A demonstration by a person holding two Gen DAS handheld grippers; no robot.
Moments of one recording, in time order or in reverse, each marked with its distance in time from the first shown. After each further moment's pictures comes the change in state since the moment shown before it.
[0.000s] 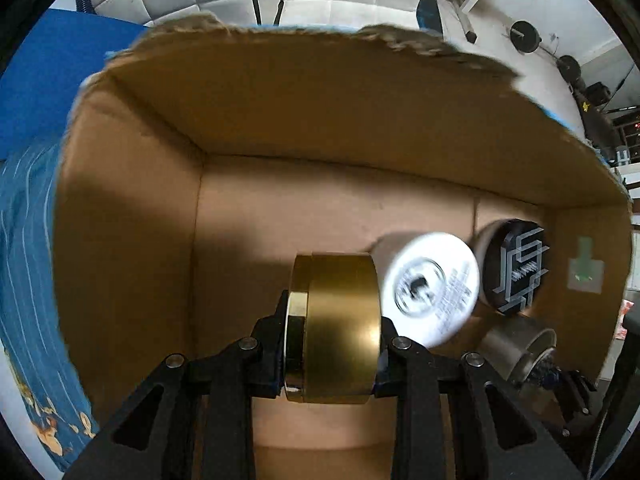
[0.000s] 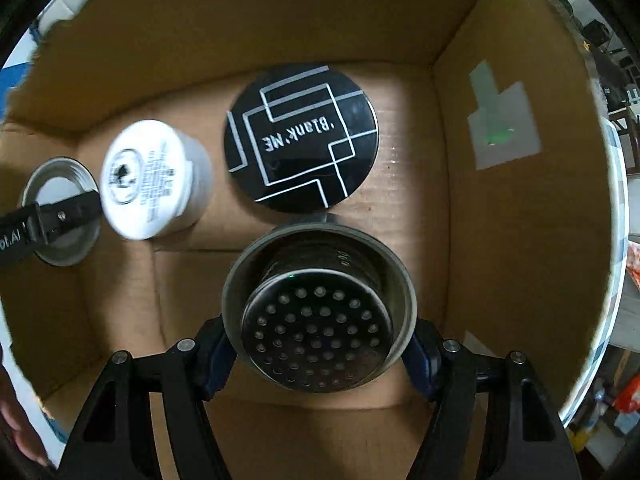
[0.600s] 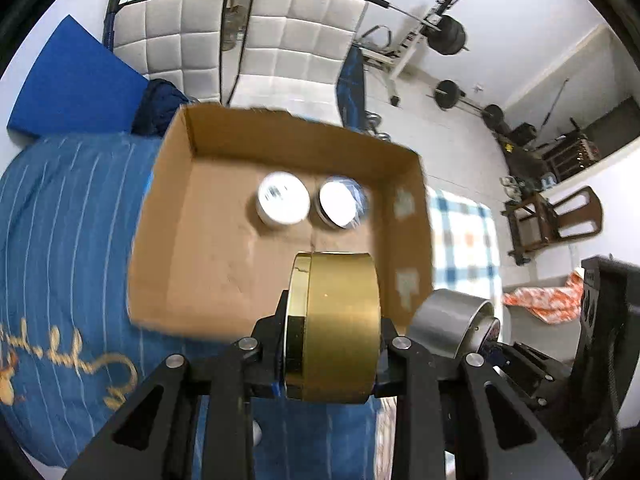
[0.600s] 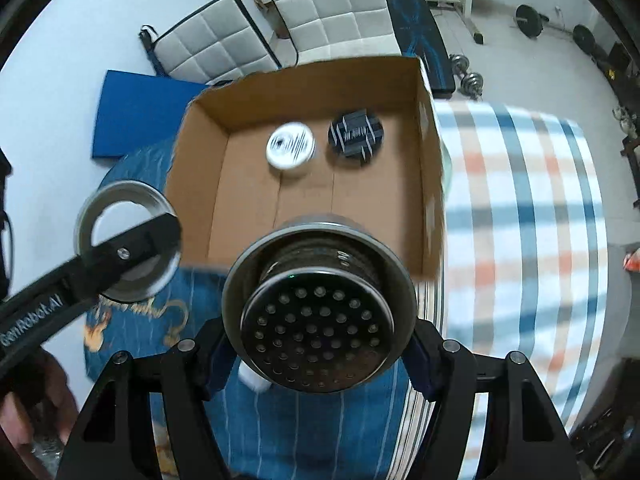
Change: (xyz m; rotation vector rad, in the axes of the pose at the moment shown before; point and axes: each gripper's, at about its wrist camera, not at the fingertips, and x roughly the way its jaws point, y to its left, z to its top) left arm -0.173 -0.031 -0.164 0.011 -0.287 -0.222; right arm -0.163 -0.027 -0.144 -0.105 -0.234 0.230
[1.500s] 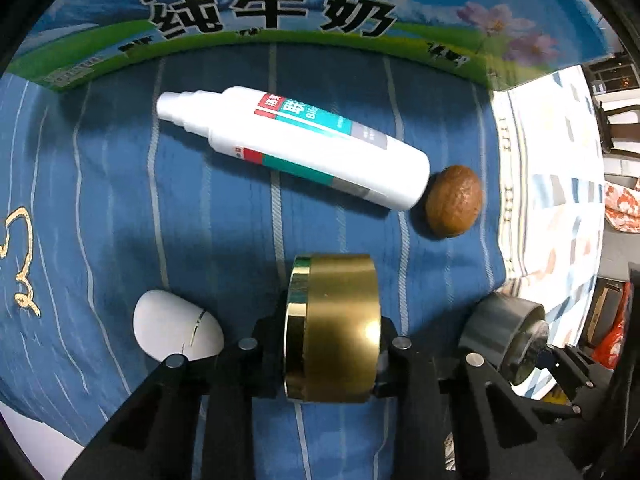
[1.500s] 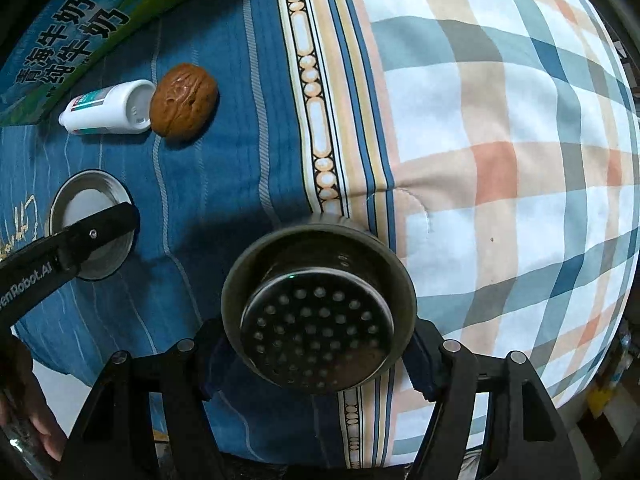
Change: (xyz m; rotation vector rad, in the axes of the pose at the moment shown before) left arm 0.171 0.015 -0.179 0.045 0.409 0.133; right arm 0.156 -0.107 -0.205 0.181 0.362 -0.150
